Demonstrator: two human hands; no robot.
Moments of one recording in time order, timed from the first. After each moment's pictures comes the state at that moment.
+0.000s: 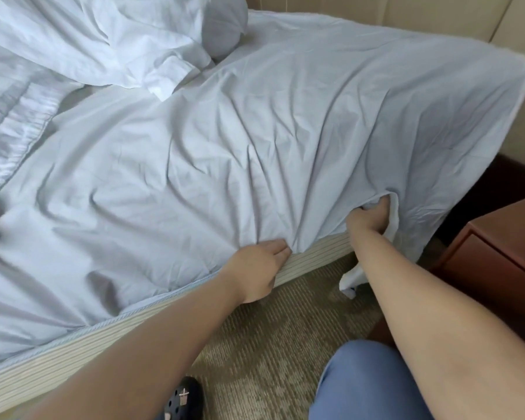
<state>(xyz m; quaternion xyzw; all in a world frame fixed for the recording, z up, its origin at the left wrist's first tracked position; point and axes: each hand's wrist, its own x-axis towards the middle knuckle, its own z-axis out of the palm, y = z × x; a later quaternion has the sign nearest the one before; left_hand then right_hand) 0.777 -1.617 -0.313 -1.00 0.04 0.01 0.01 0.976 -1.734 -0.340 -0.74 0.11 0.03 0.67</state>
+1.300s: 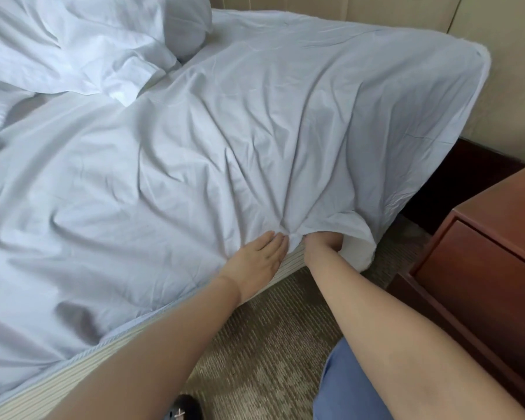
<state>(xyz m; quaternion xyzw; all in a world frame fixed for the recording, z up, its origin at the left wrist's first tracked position) 0.805 -1.604 -0.353 -0.85 0.22 -0.07 0.48 0.928 -1.700 -0.366 -0.79 0.18 0.17 0.56</state>
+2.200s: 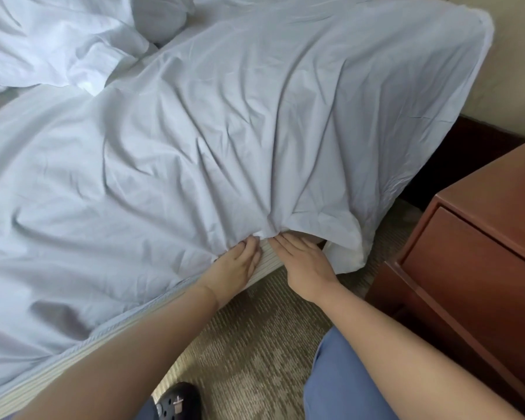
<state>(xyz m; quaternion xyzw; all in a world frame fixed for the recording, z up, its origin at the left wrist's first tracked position) 0.779 -1.601 -0.368 -0.84 0.18 0.09 0.51 0.885 -1.759 -0.399 -0.83 -0.52 -0.07 0.17</state>
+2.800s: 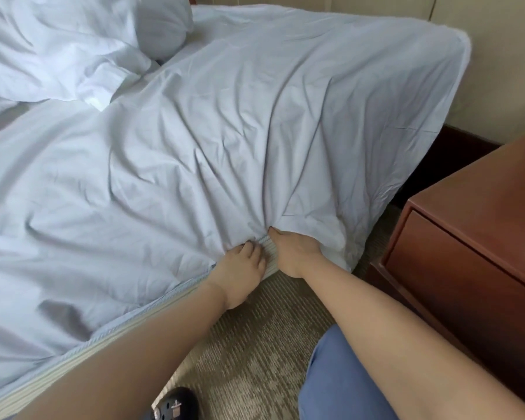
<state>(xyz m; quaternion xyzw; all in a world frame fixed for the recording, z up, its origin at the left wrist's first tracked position) 0.791 -1.630 -0.335 -0.95 0.09 0.09 0.28 0.902 -1.740 -0.354 -0.89 -0.43 0.08 0.11</state>
